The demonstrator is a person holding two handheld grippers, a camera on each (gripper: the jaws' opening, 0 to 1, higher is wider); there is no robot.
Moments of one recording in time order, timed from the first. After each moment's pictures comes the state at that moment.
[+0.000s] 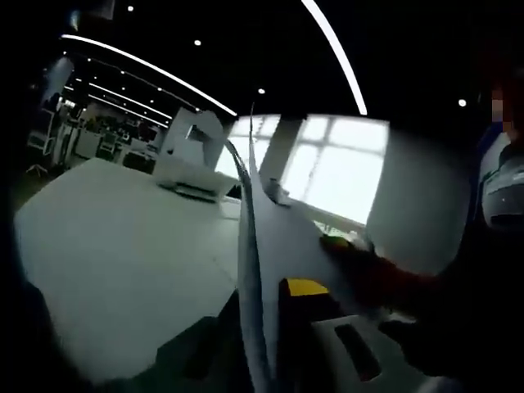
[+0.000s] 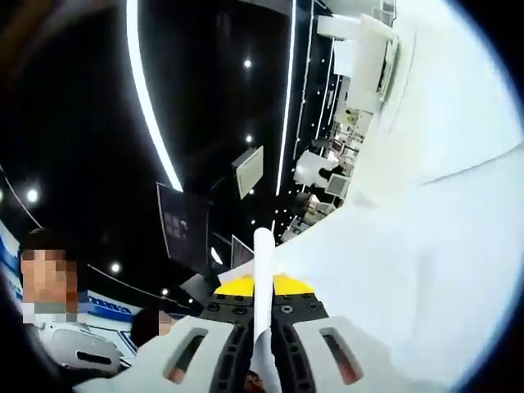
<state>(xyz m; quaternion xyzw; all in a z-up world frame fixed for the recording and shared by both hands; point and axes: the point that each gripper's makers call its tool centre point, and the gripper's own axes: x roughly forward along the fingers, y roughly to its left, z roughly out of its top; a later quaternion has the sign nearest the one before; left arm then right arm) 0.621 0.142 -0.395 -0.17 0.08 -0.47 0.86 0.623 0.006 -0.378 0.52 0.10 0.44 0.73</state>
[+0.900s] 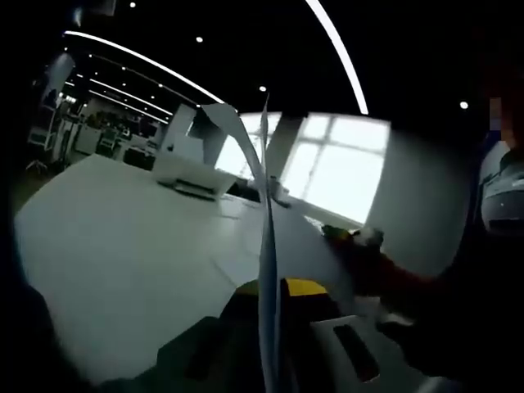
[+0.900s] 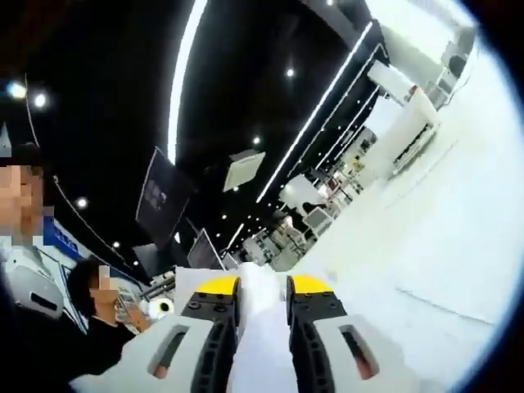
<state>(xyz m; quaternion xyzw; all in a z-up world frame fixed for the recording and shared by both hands) 0.620 0.141 -0.389 -0.17 0.09 -0.47 0.86 0.653 -0.055 -0.368 0.33 0.01 0.38 0.87</state>
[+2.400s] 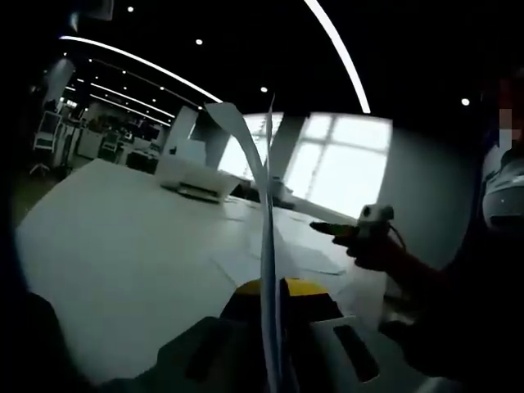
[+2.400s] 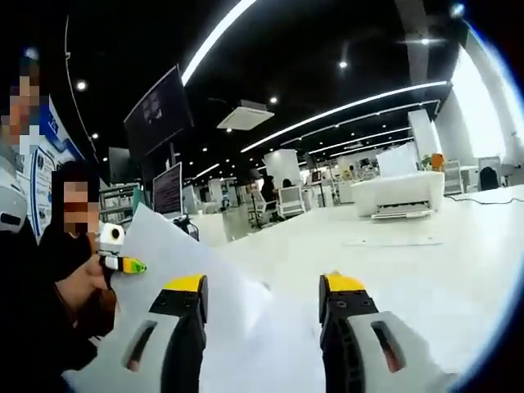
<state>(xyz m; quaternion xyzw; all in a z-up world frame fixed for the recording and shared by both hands) 0.623 0.147 -0.384 -0.16 0.09 -0.47 0.87 0.674 -0.088 -0.363 0.08 0.06 0.36 0.93</state>
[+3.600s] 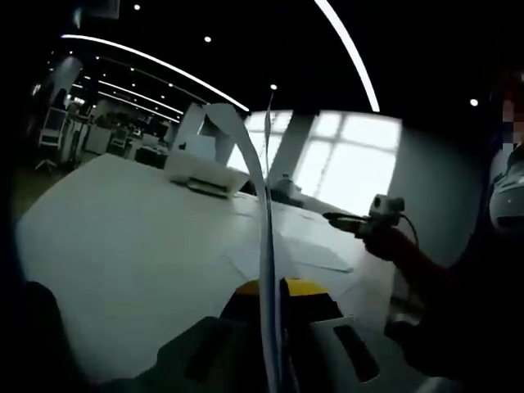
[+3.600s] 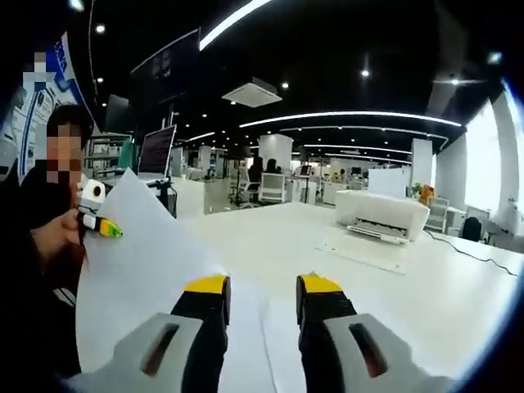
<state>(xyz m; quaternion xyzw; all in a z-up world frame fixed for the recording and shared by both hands) 0.630 0.152 -0.397 -0.16 0.10 -0.44 0.87 0.689 -0.115 -0.363 -0.06 0.07 0.33 0.94</state>
